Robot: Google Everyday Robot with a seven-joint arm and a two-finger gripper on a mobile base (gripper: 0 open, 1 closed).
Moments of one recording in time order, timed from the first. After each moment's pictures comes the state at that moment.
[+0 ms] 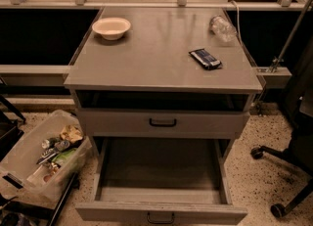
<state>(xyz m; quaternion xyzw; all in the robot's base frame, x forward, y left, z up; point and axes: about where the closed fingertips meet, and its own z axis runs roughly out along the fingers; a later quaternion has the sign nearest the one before) 0.441 -0.174 1.206 -0.32 0.77 -0.03 0.55</state>
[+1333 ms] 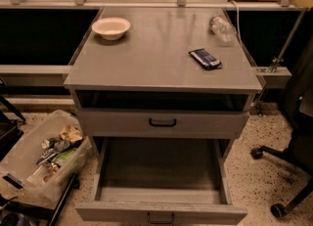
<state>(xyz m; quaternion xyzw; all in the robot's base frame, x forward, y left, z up) 0.443 -0.215 1.139 -0.40 0.77 0.02 0.49</state>
